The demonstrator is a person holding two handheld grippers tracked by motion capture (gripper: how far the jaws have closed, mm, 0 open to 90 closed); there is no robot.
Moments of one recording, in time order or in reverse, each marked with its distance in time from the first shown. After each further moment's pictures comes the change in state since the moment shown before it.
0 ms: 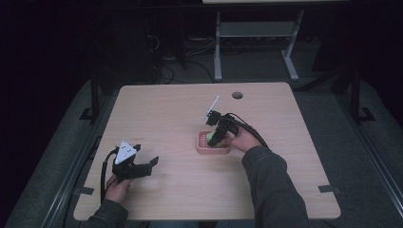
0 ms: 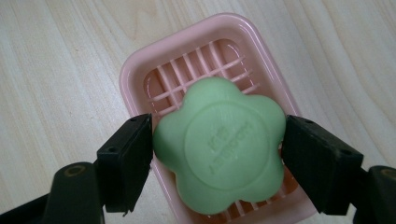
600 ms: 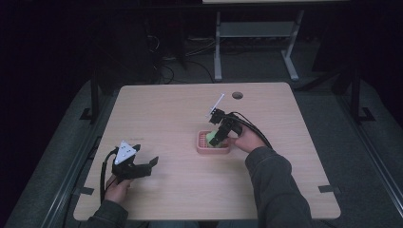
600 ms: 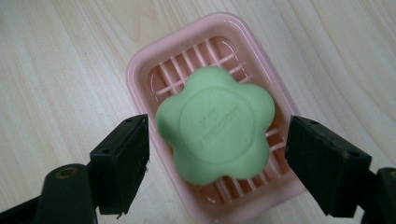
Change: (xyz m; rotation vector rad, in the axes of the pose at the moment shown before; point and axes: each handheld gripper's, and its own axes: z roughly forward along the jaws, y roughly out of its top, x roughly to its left) left arm -0.001 0.000 -0.001 -0.003 -0.001 -0.001; right arm -0.001 -0.009 -0.015 -0.032 0.008 0.047
